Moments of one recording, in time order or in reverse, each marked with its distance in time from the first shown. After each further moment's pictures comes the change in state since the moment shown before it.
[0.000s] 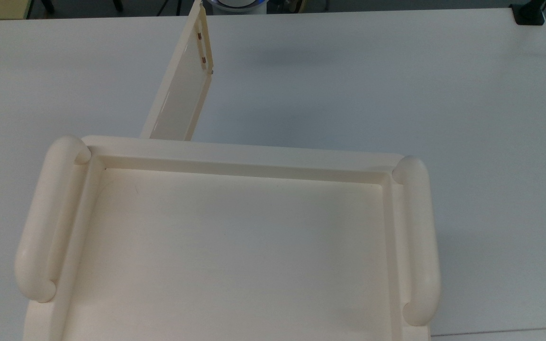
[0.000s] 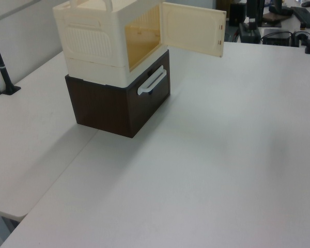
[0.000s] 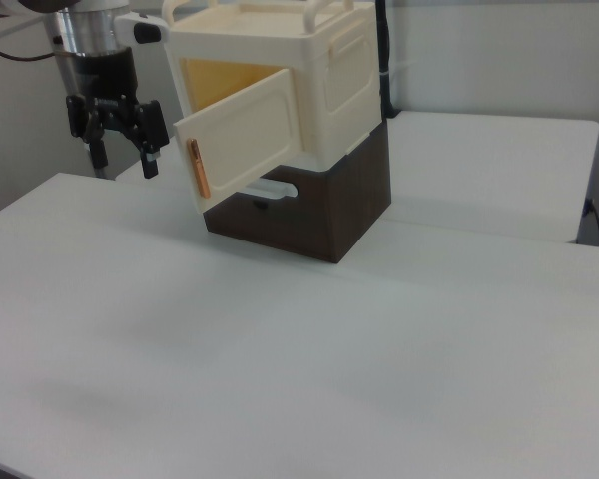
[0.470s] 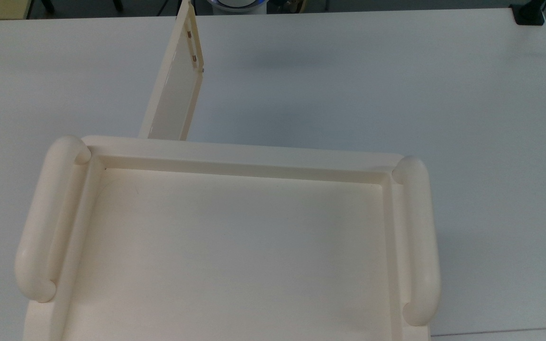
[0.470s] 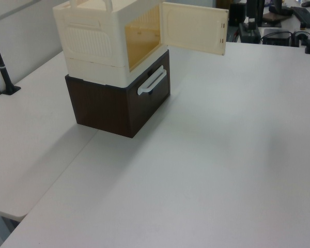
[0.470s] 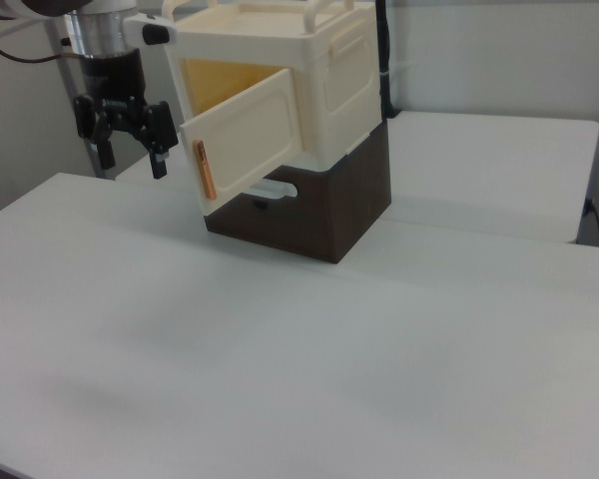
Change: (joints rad) arm -0.012 0.000 -0.008 -0.009 0.002 0.032 -0.041
